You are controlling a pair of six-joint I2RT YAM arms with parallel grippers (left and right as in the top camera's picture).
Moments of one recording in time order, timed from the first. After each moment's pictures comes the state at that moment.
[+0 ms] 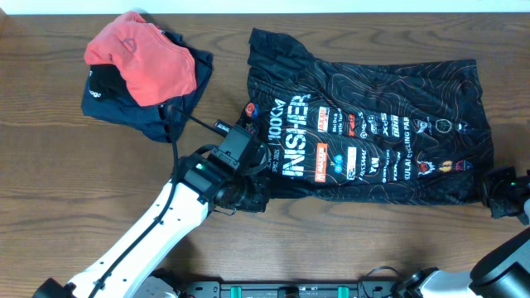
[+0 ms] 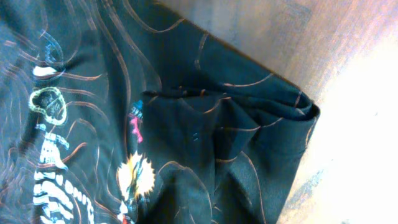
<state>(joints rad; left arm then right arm) -0.61 1.31 0.97 -0.95 0.34 -0.44 -0.85 1.59 0.82 -0.48 -0.35 0.52</state>
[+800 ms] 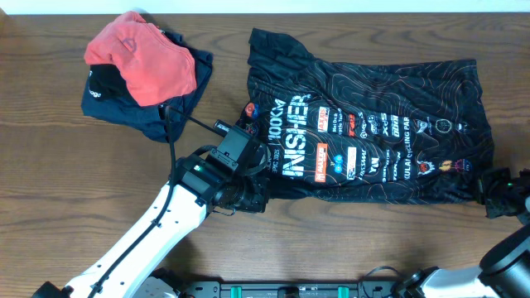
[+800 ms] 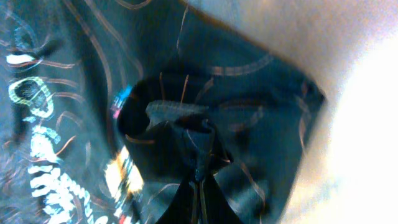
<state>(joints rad) -0.61 1.30 0.97 -0.95 0.34 -0.44 -0.87 1.65 0.85 -0.54 -0.42 0.53</state>
